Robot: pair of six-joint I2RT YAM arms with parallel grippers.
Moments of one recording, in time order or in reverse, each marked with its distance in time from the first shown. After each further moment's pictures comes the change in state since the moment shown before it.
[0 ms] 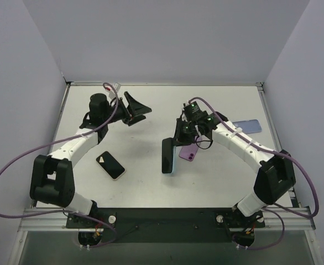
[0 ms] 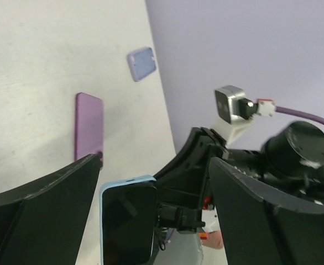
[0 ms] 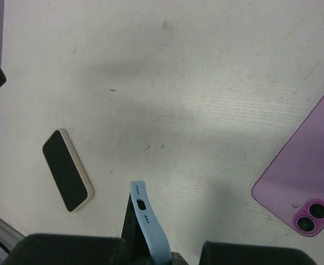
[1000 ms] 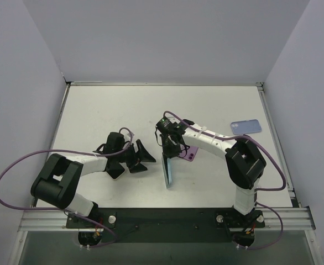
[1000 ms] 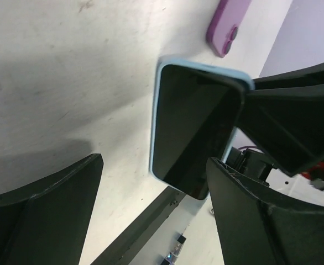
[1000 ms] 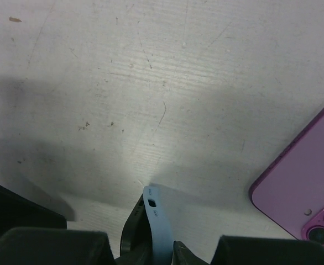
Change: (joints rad) left arm -0.170 -0.044 -0.418 -0.221 -0.143 0.116; right arm 0.233 0.310 0.123 -0.070 0.333 -0.029
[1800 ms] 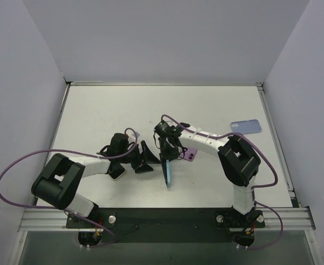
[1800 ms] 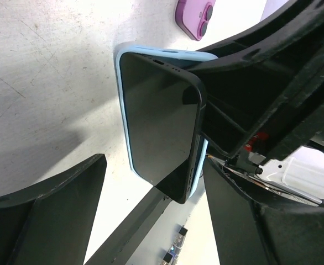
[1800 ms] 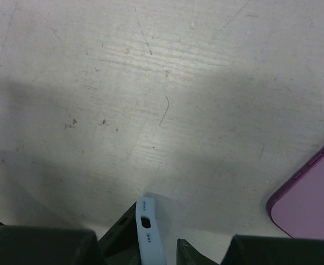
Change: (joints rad) left arm -0.074 0.016 -0.044 0.132 0.026 -0.057; right arm 0.008 0.062 -0.027 0.071 -0.033 -0.001
